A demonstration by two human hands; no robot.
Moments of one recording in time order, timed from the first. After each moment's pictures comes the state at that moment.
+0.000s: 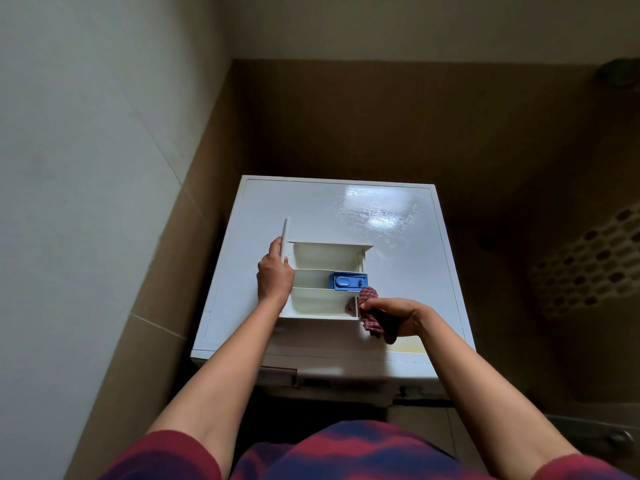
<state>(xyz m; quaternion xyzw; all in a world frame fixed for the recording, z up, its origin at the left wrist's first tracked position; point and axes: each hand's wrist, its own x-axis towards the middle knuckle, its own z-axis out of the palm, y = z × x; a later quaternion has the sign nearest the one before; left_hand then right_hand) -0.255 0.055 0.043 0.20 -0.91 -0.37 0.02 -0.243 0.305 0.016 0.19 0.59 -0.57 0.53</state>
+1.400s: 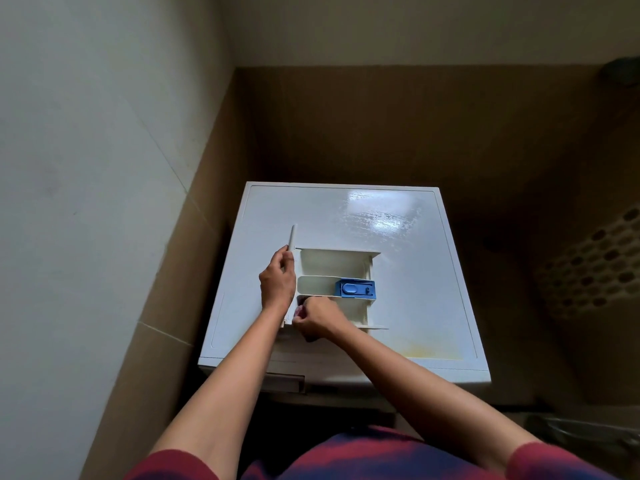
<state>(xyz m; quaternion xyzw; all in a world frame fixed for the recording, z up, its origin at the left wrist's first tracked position) -0.252 0.051 0.042 0.22 -0.85 -0.48 0.06 -0.221 0.149 0.044 -0.09 0.93 -0.23 0.29</state>
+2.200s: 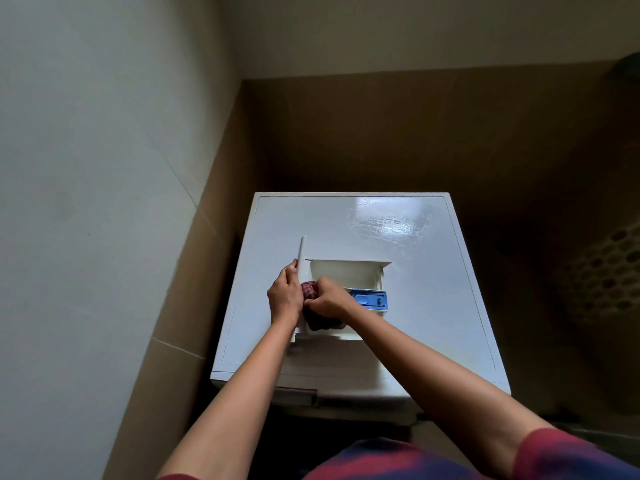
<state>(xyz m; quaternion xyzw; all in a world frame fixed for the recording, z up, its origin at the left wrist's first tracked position) -0.257 0.046 0.039 0.27 -0.84 -0.48 0.03 -0.266 0.150 0.073 -0.06 0.88 -0.38 0.29</state>
